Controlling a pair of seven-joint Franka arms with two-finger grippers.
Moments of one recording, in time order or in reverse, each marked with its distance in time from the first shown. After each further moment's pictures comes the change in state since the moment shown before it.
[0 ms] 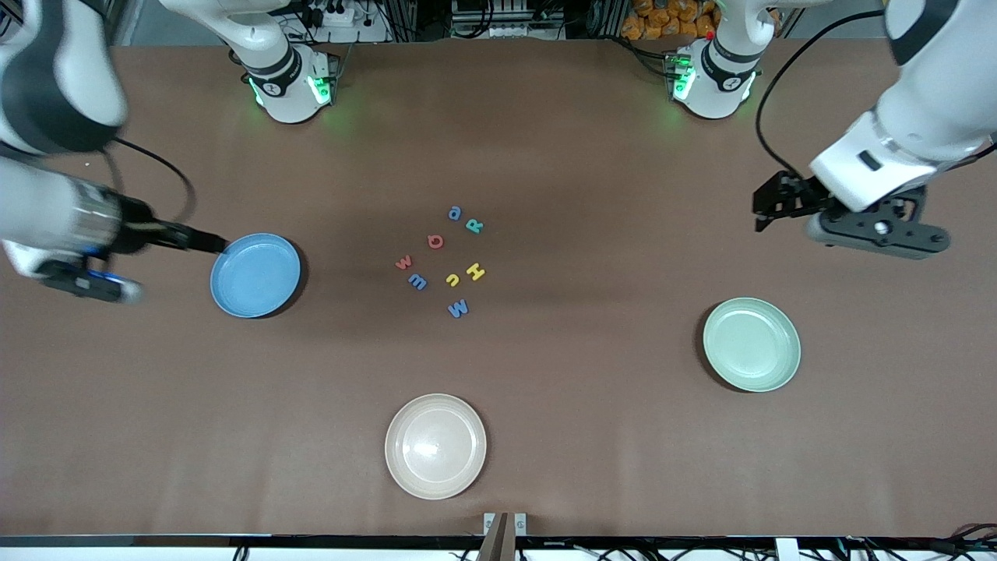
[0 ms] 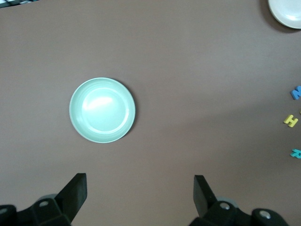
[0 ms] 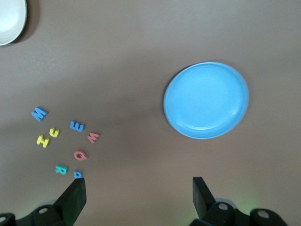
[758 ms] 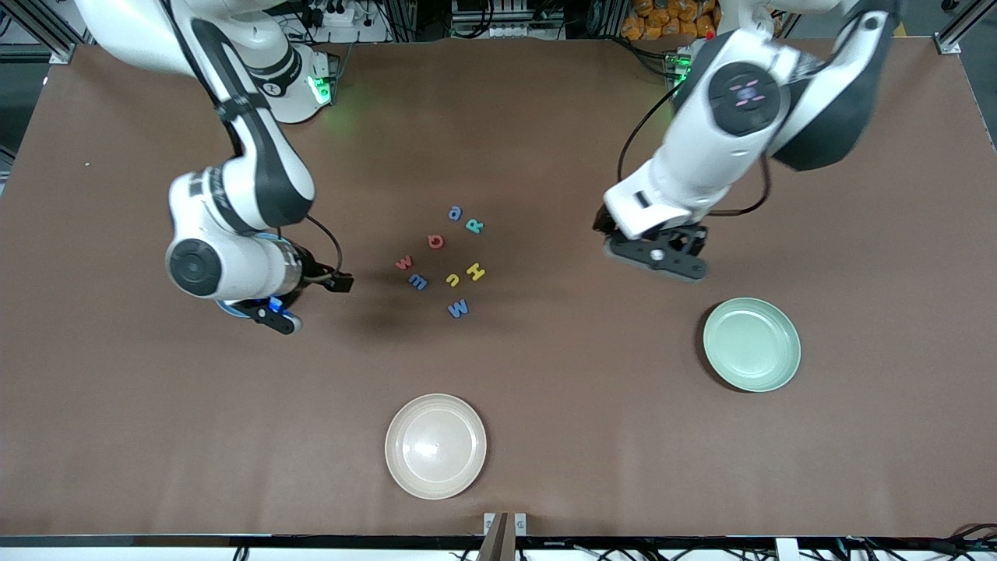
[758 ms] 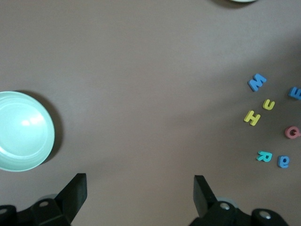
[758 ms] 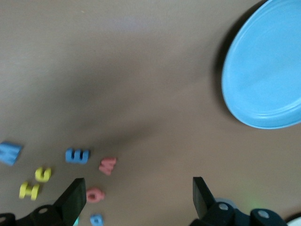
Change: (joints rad) left arm -0.280 0.164 -0.018 -0.072 0.033 0.207 -0.187; right arm 0.111 0.197 0.090 -0.193 0.005 0.324 0.356
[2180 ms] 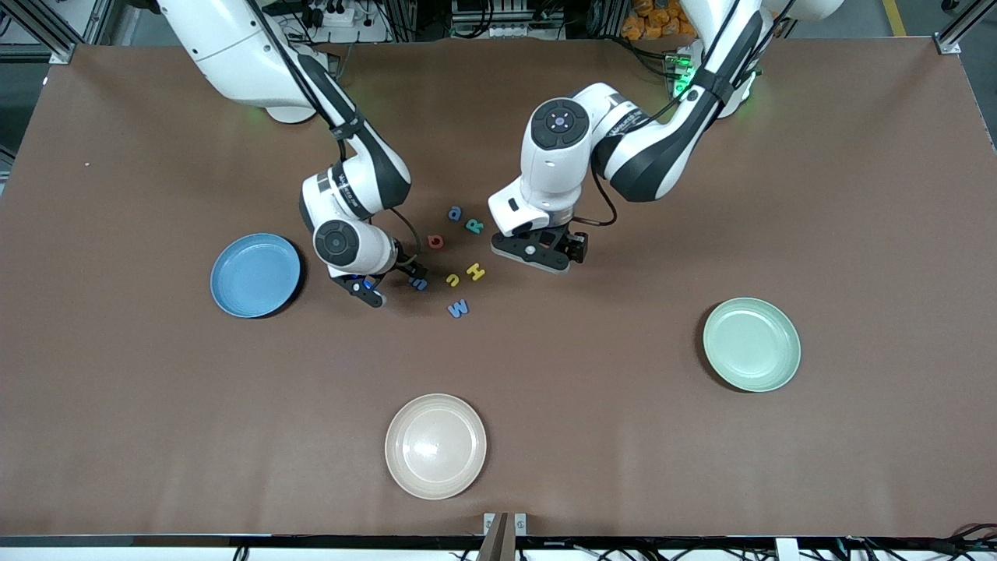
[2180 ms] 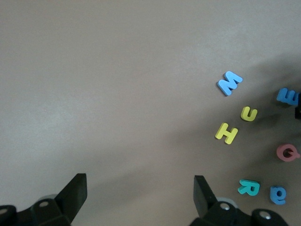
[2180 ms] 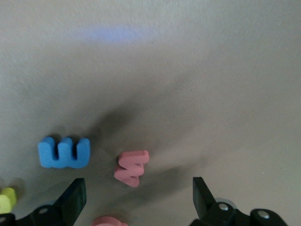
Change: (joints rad) left arm -0.210 0.158 0.009 -0.103 0.120 0.302 -0.256; right arm 0.173 0.107 0.059 -0.197 0.014 0.348 0.235
